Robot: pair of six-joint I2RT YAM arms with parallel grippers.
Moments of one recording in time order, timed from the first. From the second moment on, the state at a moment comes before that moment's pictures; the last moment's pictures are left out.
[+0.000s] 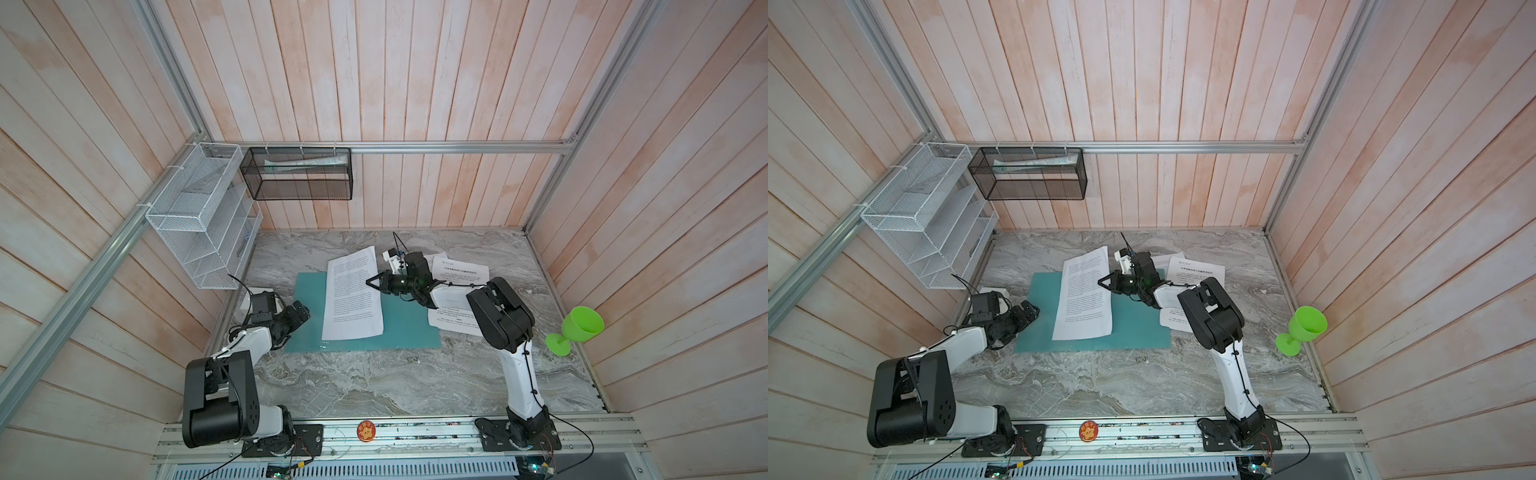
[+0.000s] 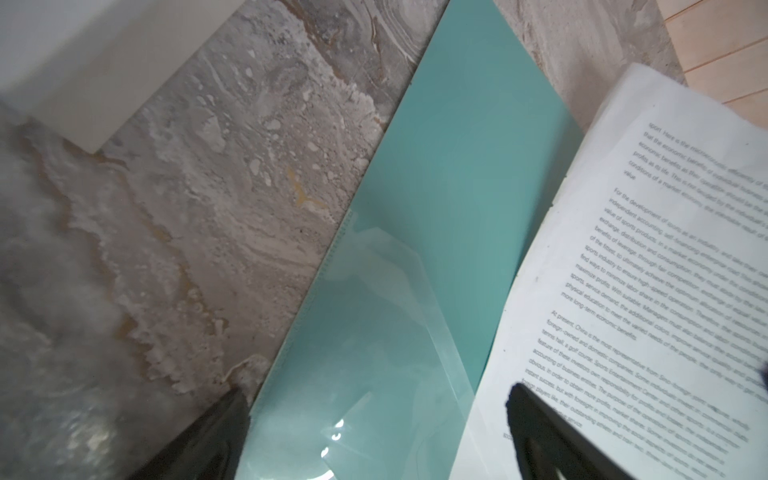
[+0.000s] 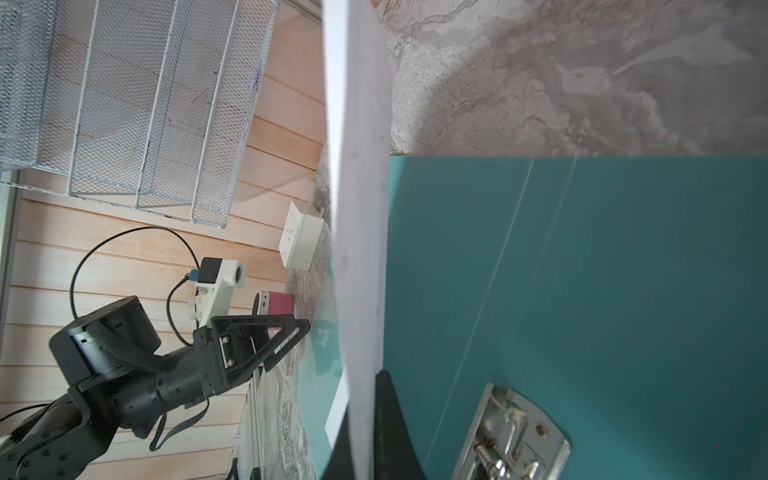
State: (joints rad) left arm 0.18 1.41 0.58 -0.11 0.28 -0.51; right arm 0.61 2.20 1.35 0.46 -0.66 0.89
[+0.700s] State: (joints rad) left arm 0.18 1.41 0.58 -0.10 0.29 -0.51; right arm 0.62 2.24 1.32 0.62 -0.52 1.06
